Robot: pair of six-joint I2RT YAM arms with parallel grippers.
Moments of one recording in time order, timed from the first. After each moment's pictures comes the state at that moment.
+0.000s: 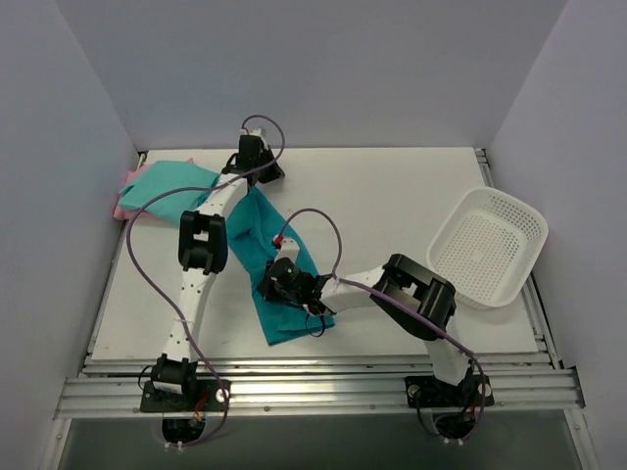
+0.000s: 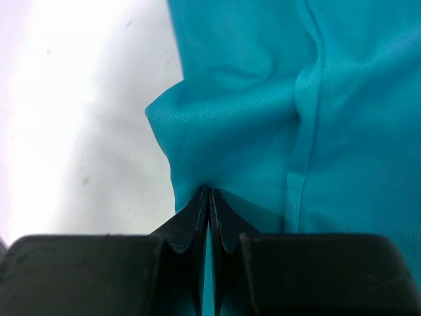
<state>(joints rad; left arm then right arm) -0.24 2.79 2.51 -0.30 0.17 -0.56 1.03 2.02 1.05 0.36 0.20 0.81</state>
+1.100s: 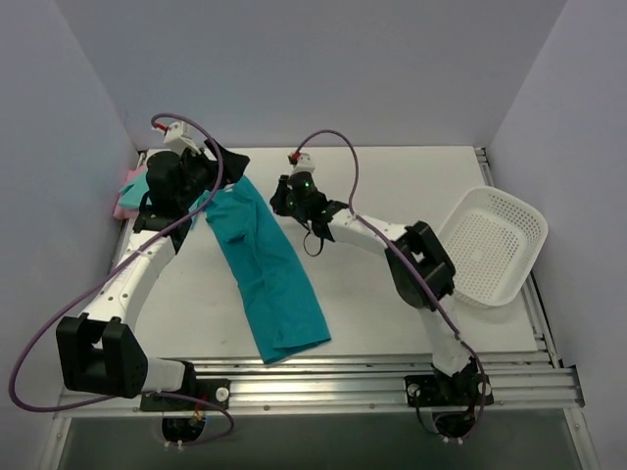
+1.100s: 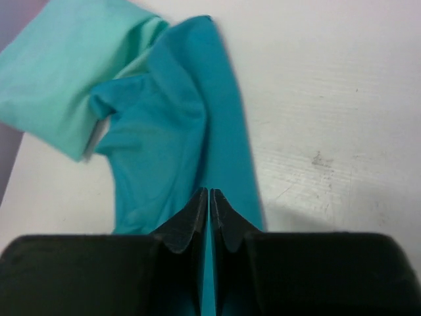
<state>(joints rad) -0.16 1.38 1.19 0.12 0.25 -0.58 0.75 2.09 1.56 0.14 0.12 0.59</state>
